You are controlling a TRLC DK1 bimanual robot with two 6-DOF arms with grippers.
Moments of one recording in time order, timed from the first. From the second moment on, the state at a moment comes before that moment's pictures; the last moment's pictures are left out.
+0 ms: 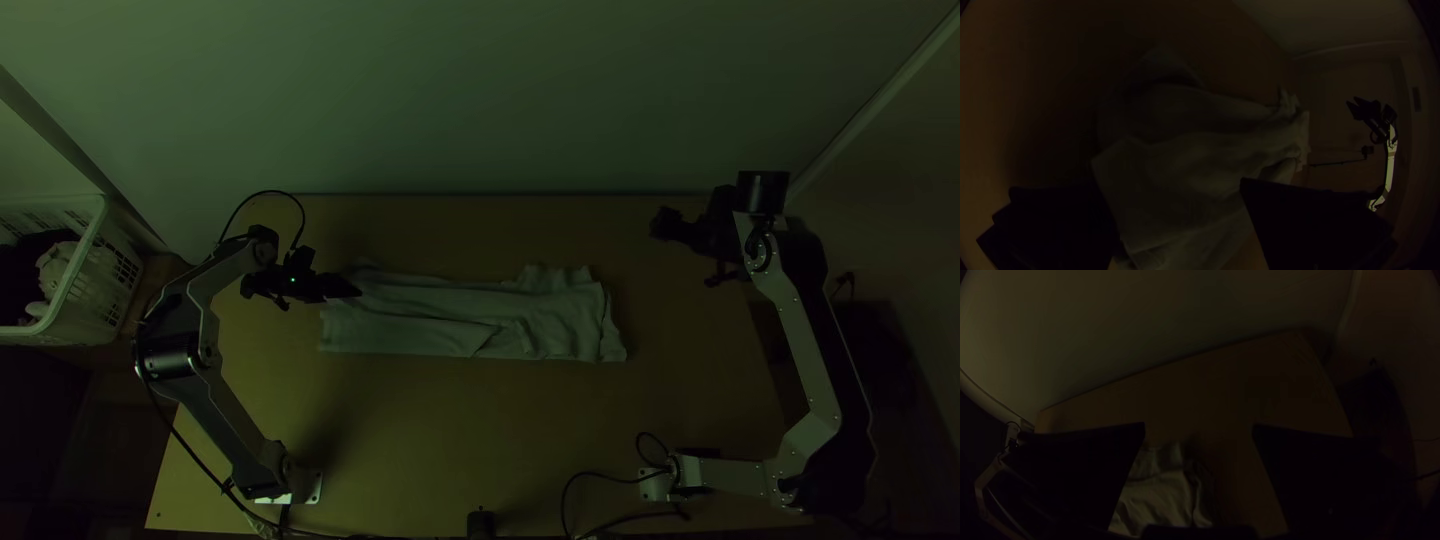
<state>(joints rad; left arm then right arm) 0.19 1.93 1.35 -0.86 0.79 0.38 0.02 1.41 1.46 -0.79 -0.12 0.29</state>
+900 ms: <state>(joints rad) 0.01 1.83 1.20 -0.54 0.56 0.01 0.02 1.35 1.39 -0.79 -0.12 0.29</state>
